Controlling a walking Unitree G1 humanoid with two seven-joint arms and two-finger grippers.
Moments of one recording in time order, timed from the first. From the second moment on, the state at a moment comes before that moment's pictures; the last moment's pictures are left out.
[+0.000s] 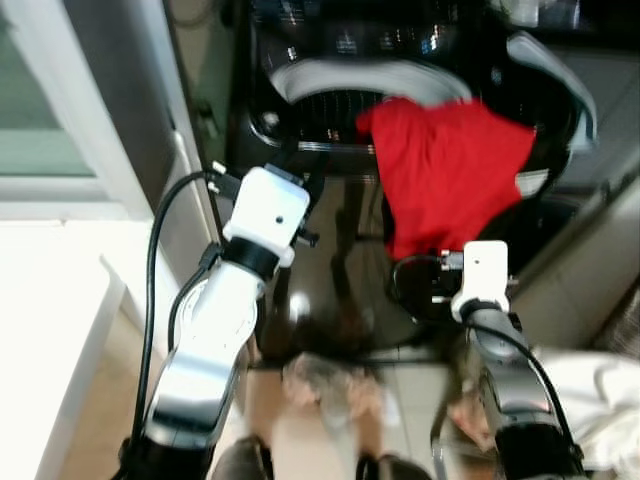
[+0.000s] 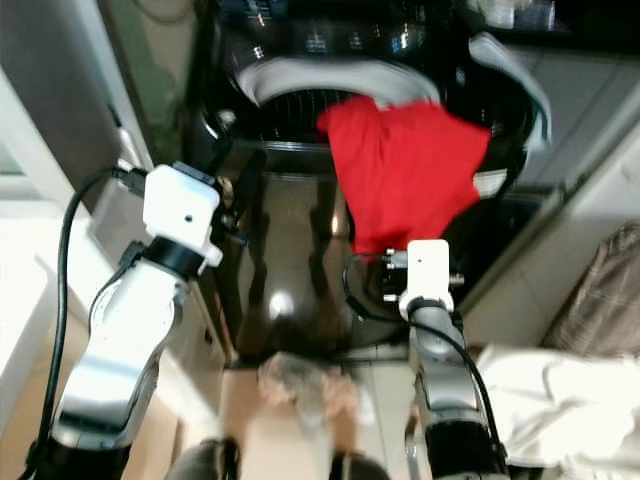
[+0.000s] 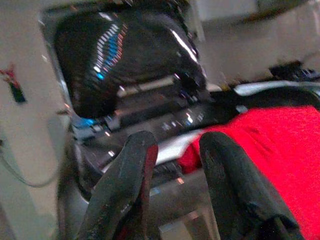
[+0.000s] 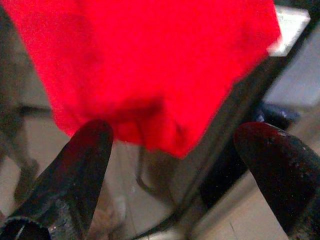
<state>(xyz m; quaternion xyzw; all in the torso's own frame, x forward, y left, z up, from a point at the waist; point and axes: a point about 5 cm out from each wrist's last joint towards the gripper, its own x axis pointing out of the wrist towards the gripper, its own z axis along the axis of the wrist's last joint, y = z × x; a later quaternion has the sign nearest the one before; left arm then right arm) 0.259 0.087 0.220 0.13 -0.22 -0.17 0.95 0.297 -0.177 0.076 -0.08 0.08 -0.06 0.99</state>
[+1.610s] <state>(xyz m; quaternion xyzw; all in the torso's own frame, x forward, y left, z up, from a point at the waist) 0.210 0.099 0.224 0.13 -0.16 -0.17 0.96 0.384 -0.164 0.129 -0.13 0.02 -0.11 0.99</state>
